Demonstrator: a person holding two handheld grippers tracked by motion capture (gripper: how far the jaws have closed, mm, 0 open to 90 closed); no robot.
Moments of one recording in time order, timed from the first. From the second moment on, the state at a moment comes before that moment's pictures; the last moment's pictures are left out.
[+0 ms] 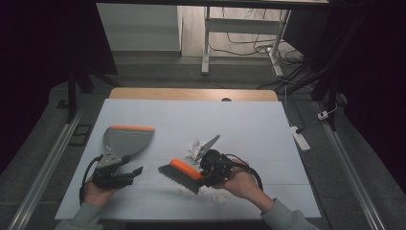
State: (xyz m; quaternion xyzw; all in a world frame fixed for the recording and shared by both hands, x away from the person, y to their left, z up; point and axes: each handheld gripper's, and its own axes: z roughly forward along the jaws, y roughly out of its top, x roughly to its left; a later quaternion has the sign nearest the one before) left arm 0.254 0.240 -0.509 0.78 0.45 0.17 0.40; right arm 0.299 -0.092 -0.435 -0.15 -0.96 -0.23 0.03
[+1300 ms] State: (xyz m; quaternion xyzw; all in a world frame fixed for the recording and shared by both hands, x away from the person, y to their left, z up) left arm 0.254 0.241 -0.510 0.78 0.44 0.17 0.40; right arm 0.349 -0.175 -0.407 -0.28 -0.93 -0.23 -0.08
